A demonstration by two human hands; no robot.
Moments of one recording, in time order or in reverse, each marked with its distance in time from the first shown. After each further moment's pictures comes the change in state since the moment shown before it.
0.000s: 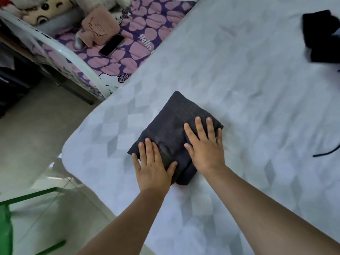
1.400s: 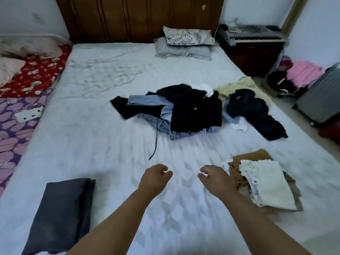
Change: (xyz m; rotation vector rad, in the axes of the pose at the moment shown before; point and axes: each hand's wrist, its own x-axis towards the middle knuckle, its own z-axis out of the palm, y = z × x) left_hand -0.246 0.233 -0.164 -0.449 -0.401 0.872; right_hand -0.416 0.183 -0.151 0.509 0.303 0.924
